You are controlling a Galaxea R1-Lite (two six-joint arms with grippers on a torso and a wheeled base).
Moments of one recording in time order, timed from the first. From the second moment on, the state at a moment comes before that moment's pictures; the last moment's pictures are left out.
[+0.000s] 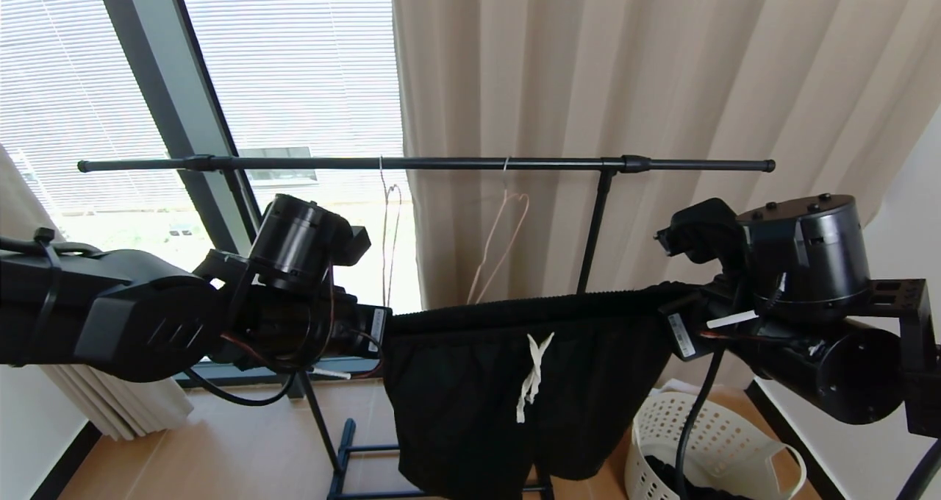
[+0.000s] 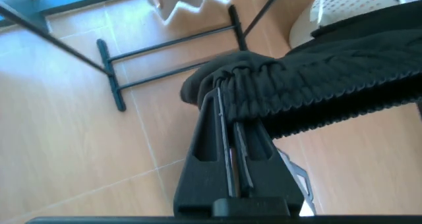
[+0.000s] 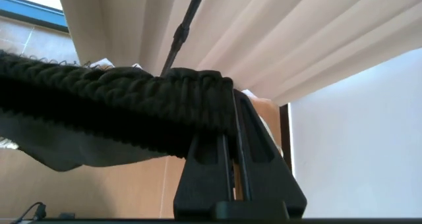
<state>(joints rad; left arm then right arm) -0.49 1.78 -1.03 0.03 0.07 -0.20 0.61 1.58 -0.83 -0.17 -0.66 -0.04</state>
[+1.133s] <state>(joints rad) -0.59 2.01 -1.60 0.03 -0.06 -0.21 1.10 1.47 -0.70 -0.18 -0.64 -0.01</state>
